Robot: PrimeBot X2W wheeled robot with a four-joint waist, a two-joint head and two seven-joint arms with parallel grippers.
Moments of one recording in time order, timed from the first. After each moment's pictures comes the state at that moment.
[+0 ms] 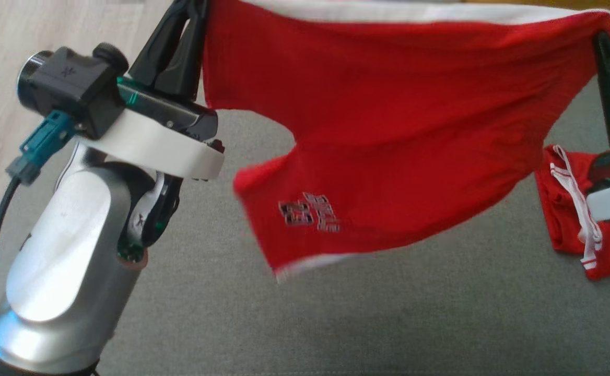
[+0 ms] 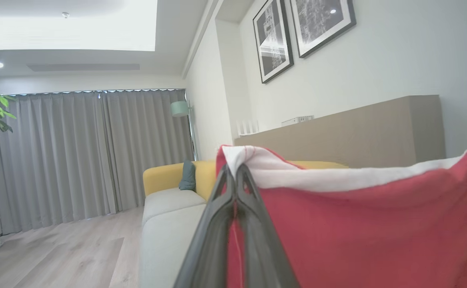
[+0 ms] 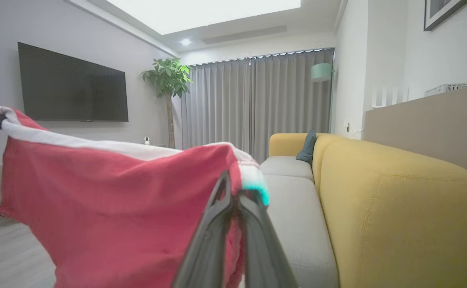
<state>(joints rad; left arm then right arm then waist) -0.61 0.29 -0.47 -0.12 -0.38 0.12 -0.03 -0.27 -0.32 -0.01 -0.34 0.50 0.13 0.30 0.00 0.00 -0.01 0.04</state>
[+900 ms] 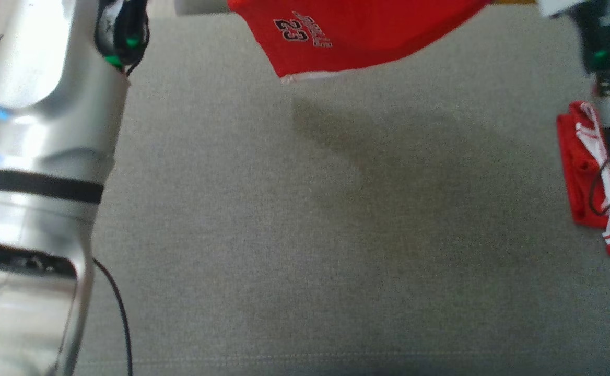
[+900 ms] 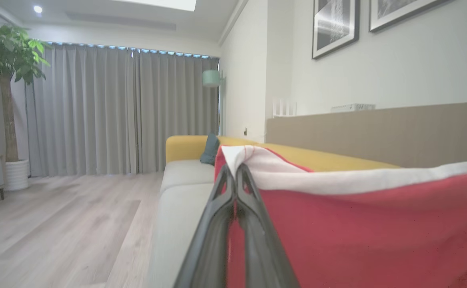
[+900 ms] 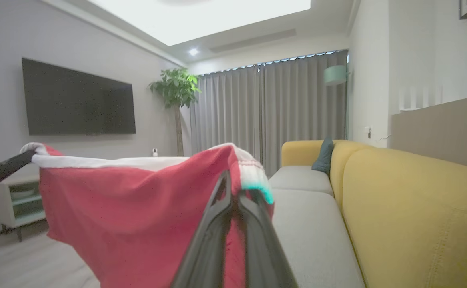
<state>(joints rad) -1.19 0.13 -0.41 0.73 -0.45 -0.03 -0.24 -1.03 -0.33 0.37 0.44 0.58 0.13 -0.03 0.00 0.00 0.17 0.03</state>
